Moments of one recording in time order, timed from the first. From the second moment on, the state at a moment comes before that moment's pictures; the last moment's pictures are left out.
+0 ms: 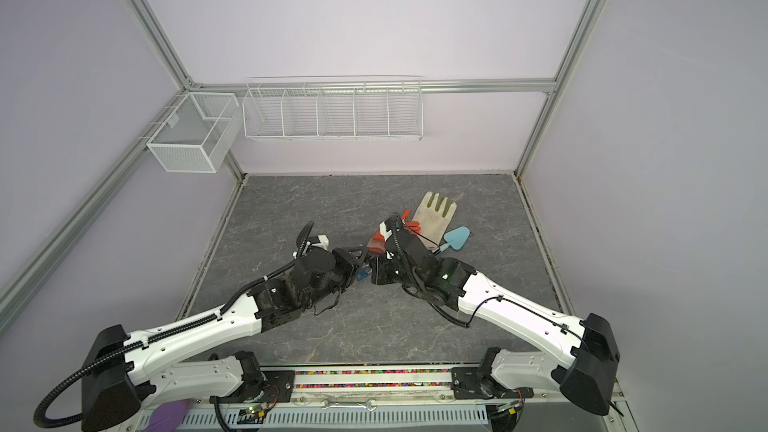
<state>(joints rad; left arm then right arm) -1.04 1.14 0.79 -0.04 -0.29 -1.57 0.95 1.22 1.03 -0.43 -0.01 0.76</state>
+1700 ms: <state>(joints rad) -1.06 0.95 0.84 -0.18 -0.35 -0.91 0.90 1.07 1.10 -0.49 -0.07 0.68</state>
